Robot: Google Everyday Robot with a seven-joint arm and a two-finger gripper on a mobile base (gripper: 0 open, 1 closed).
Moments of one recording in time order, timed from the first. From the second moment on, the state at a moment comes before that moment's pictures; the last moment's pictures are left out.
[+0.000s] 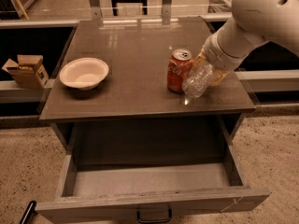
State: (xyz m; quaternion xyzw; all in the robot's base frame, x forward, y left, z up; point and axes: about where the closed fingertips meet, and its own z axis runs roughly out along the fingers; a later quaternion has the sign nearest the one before) arm 0.602 -0.163 0.875 -0.91 0.33 -0.20 0.17
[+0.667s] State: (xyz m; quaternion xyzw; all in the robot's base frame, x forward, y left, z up) arm 0.624 -0.145 0.847 -0.94 0.29 -0.16 0.13
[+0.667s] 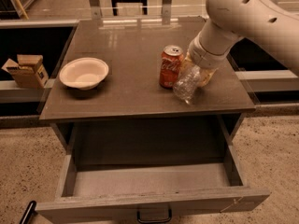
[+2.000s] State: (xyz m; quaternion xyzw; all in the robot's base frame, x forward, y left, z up) arm 0.630 -0.142 0.841 -0.94 0.30 -0.13 0.13
